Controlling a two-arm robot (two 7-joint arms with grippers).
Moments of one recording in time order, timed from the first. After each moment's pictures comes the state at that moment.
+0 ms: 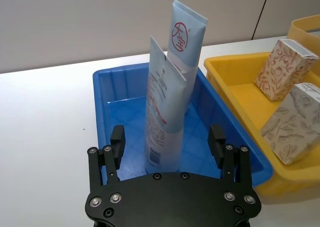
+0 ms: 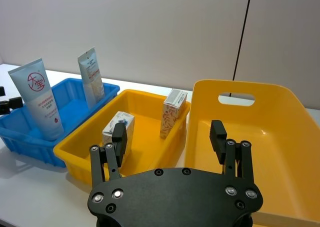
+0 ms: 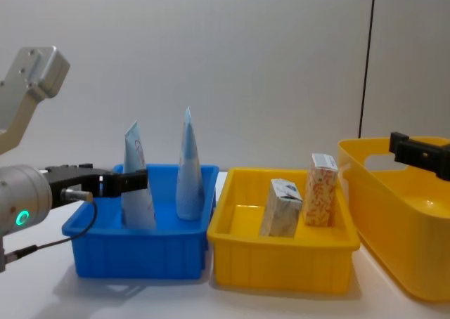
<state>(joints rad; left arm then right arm) -0.37 0.29 0.33 -1.36 -0.35 0.16 -0.10 -0.01 0.34 -0.23 -1.77 0.29 0.03 0.07</state>
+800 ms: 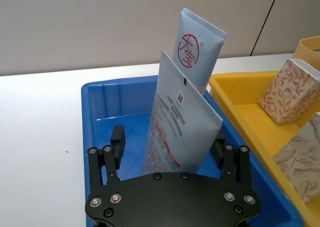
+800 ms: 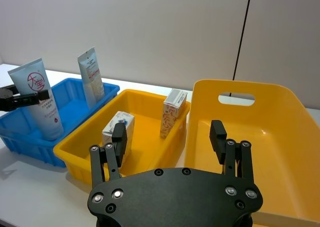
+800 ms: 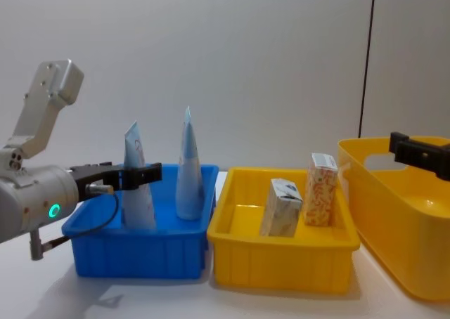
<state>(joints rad) -0.55 0.19 0.32 -1.02 -0.37 0.01 -0.22 -0.01 0.34 -0.23 -1.77 0.29 0.03 0.07</state>
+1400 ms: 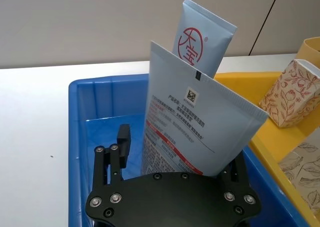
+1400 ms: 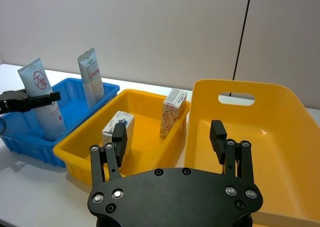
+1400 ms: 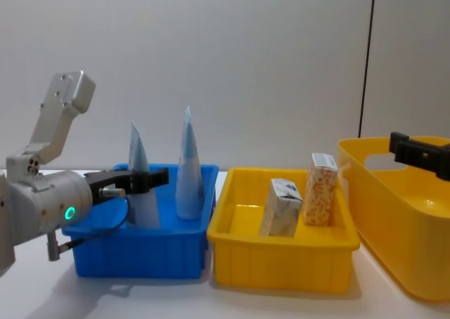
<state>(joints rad) -0.66 0.13 0.32 -0.81 -0.37 -0.05 -0.28 -0.01 0.34 -0.23 -1.77 0.29 0.03 0.07</state>
